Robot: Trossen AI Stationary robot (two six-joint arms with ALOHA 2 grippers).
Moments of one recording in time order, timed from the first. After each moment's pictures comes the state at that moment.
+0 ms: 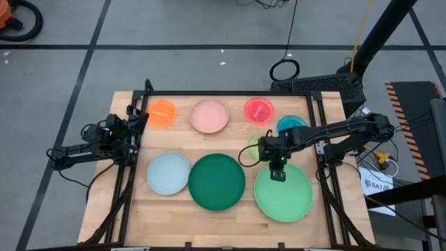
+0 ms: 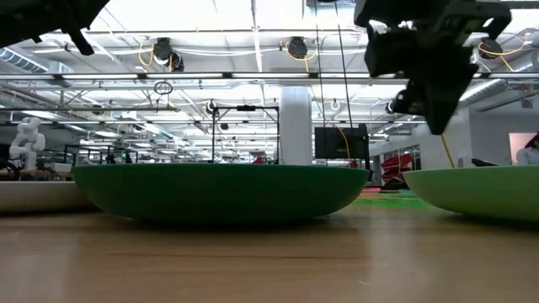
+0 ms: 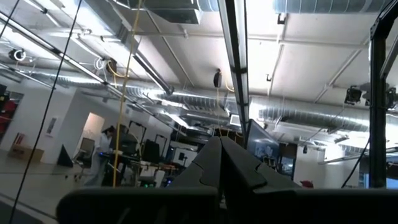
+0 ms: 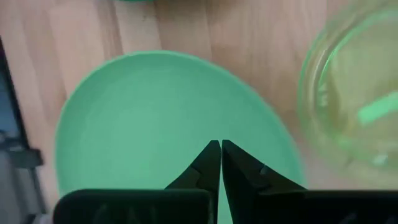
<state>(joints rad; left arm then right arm) 0.15 0.01 0.11 0.53 -0.16 -0.14 0.05 1.39 0.93 -0.85 -0.27 0.23</state>
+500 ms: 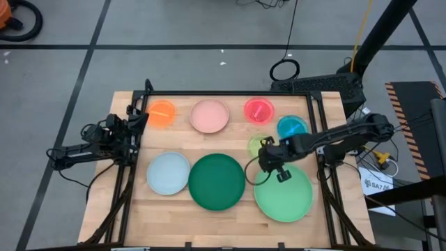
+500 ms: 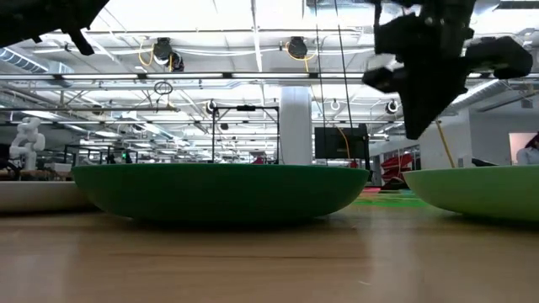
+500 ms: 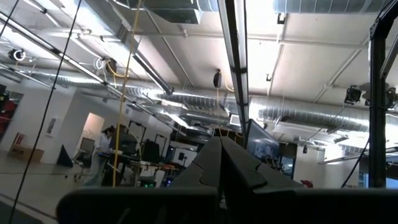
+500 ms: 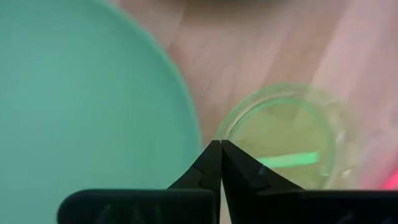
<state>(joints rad) 0.15 0.01 0.11 0.53 -0.16 -0.14 0.18 1.39 0.93 -0.81 0.10 -0.26</state>
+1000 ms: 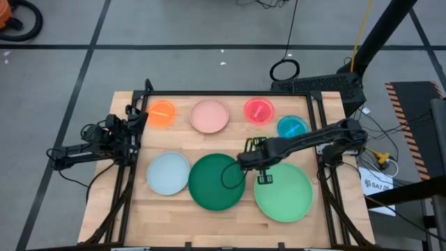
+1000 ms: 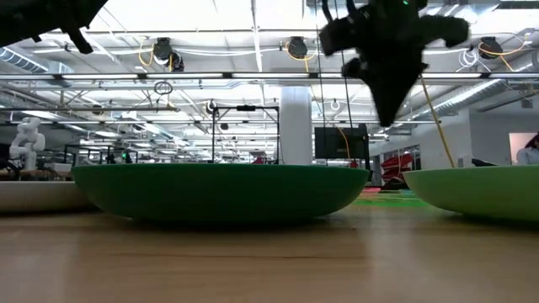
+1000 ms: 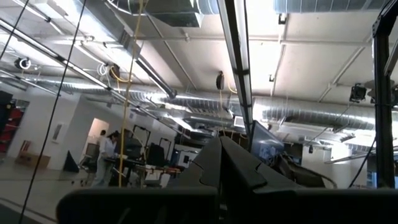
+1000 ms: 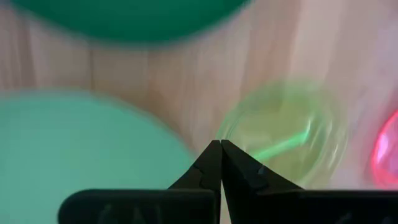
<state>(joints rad) 0.15 0.01 0.11 0.55 -0.17 -0.10 0.18 1.74 1.38 -1.22 0.15 0.08</state>
